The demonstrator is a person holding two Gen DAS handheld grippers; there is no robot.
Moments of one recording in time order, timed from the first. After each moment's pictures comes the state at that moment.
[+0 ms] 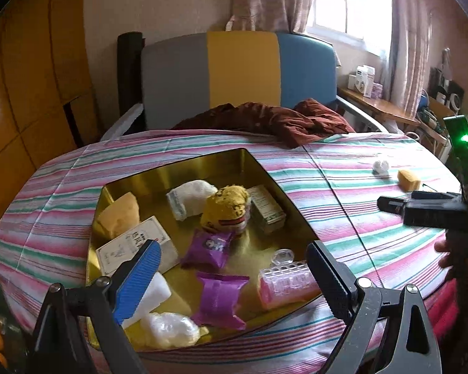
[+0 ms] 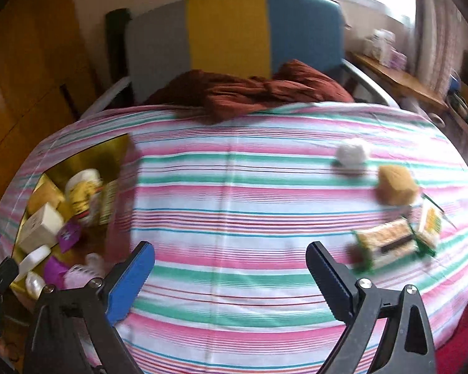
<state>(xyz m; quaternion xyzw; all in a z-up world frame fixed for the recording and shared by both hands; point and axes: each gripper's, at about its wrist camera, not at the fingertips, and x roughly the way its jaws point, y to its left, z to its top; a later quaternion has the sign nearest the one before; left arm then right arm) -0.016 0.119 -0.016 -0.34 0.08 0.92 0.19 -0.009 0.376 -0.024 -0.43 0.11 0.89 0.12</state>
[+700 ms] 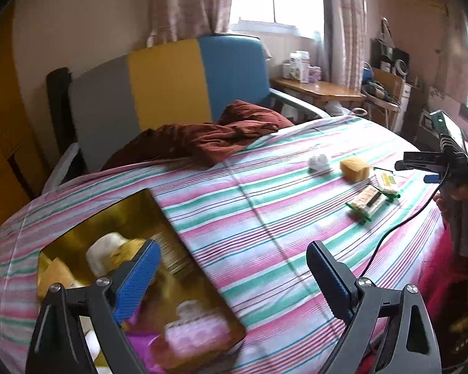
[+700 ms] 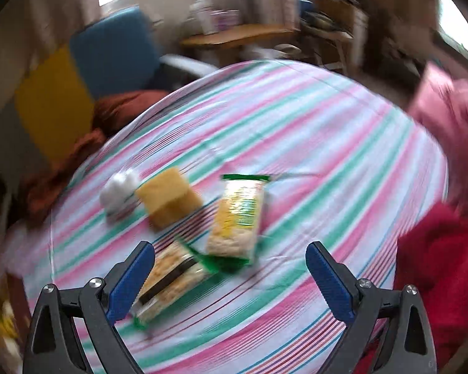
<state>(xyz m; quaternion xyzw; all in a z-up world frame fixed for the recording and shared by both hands) -0.014 0.238 0.002 -0.32 0.15 0.88 0.32 0.099 0.612 -0.043 -0.37 0.31 0.79 0.38</state>
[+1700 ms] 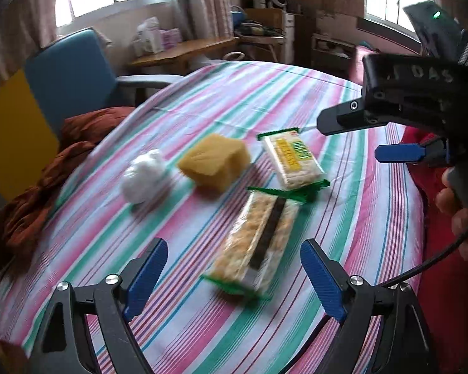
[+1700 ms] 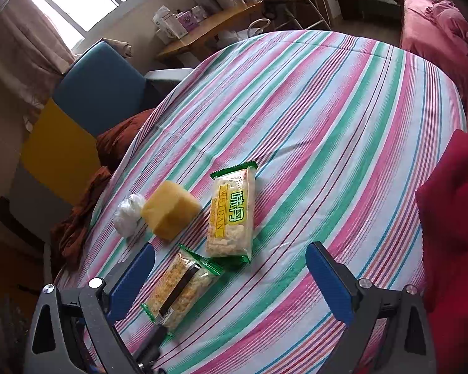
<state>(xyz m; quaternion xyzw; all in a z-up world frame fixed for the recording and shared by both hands) -0.005 0.513 -0.080 -0.32 0.29 0.72 0.53 0.125 0.638 -0.059 -0.31 0.44 0.77 0.34</state>
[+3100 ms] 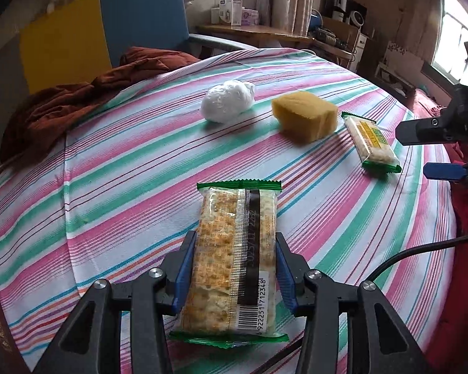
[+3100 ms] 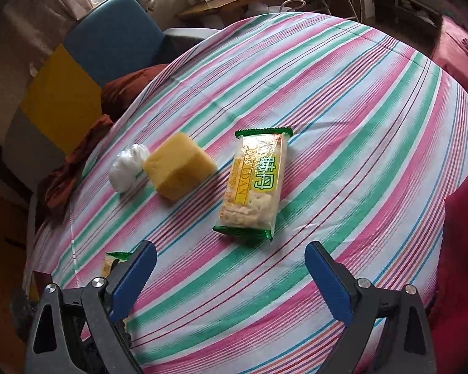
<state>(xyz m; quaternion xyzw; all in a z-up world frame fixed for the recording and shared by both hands) -0.052 0.445 -0.126 -0.40 0.19 0.79 0.43 0.089 0.620 -0.074 -0.41 0.38 0.77 0.30</state>
